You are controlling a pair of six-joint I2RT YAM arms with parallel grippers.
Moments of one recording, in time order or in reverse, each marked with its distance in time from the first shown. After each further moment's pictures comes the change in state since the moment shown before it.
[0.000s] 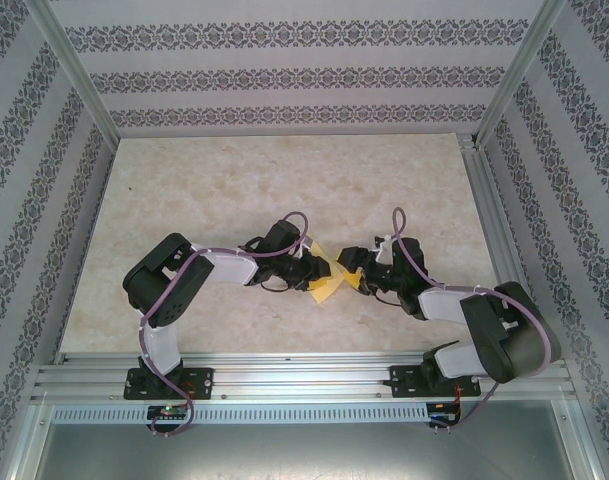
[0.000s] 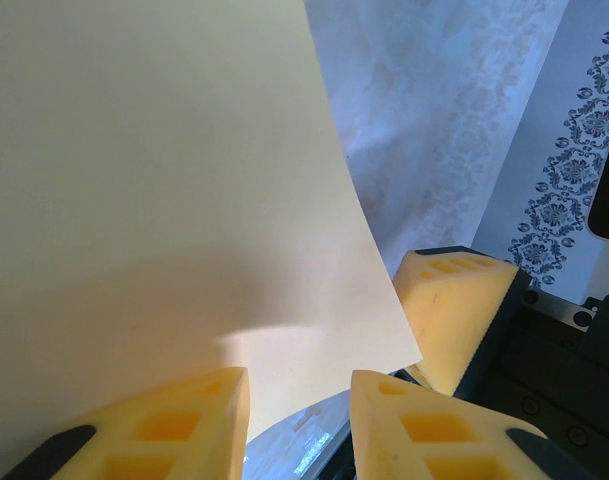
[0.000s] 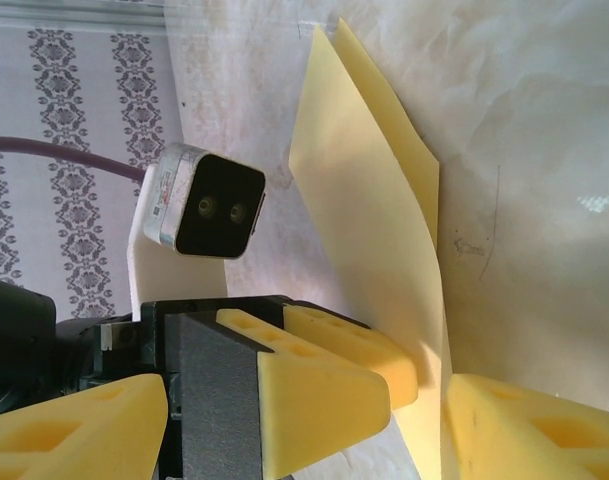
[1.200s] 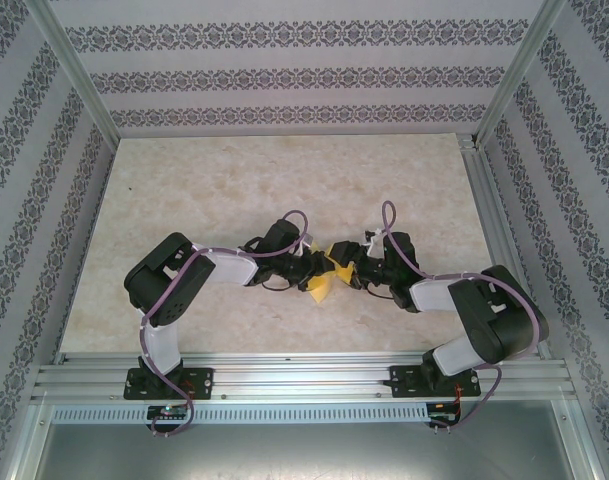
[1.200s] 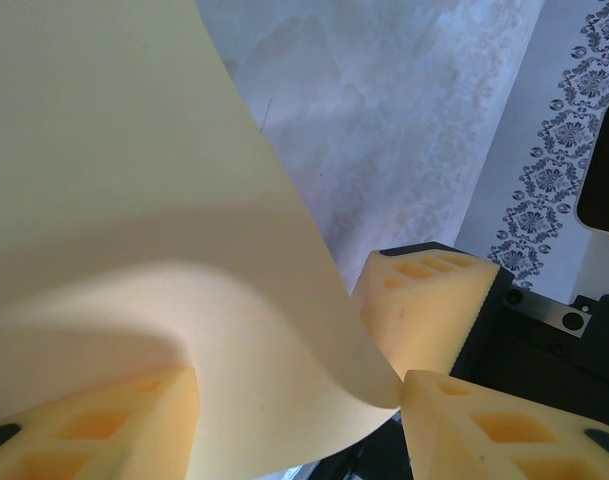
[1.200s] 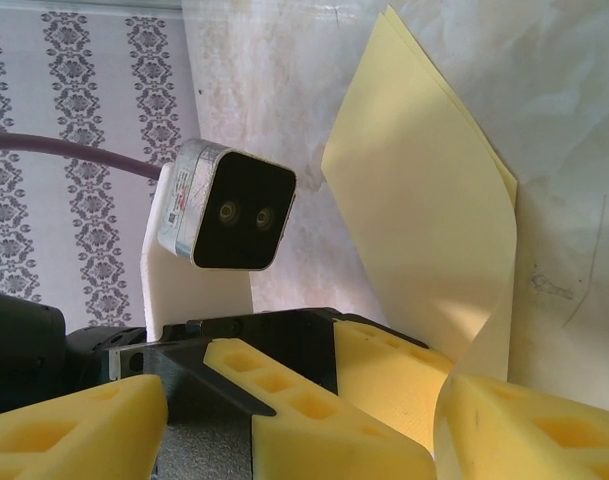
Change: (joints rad) left arm 0.001 0.008 -0.008 0.065 -0.002 -0.036; right arm 0.043 0.110 0.063 0.092 -0.004 0.039
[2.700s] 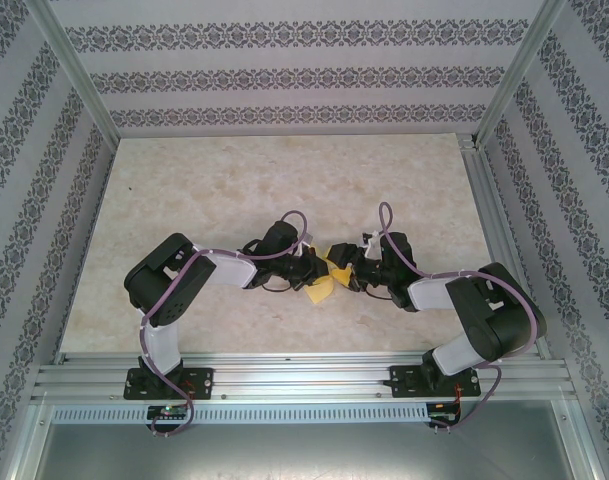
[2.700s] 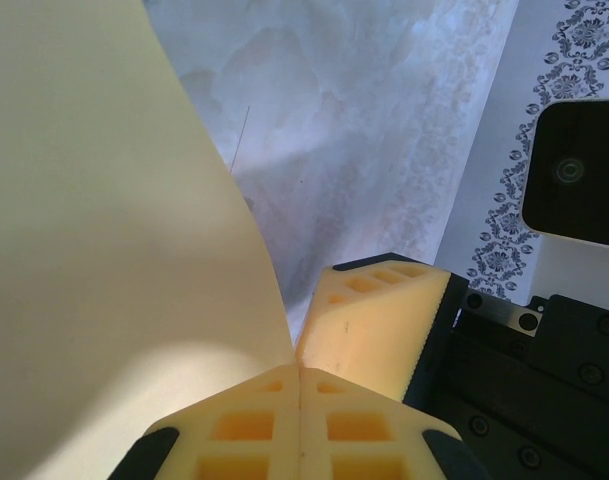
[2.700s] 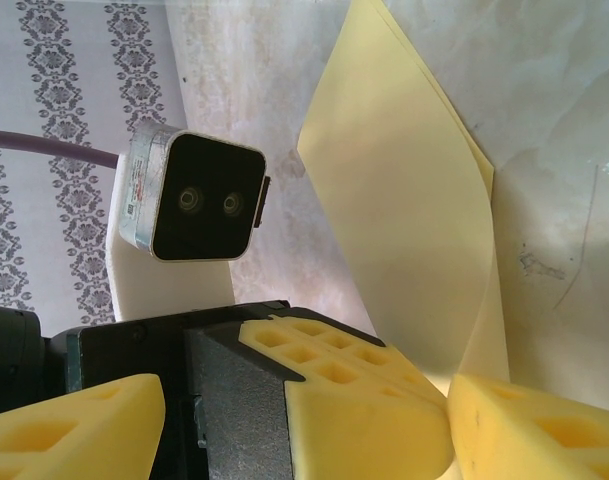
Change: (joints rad) left arm -0.001 0.000 -0.030 0.085 -0.007 -0.019; right arm 0.012 0.016 0.009 -0.027 -0.007 0.006
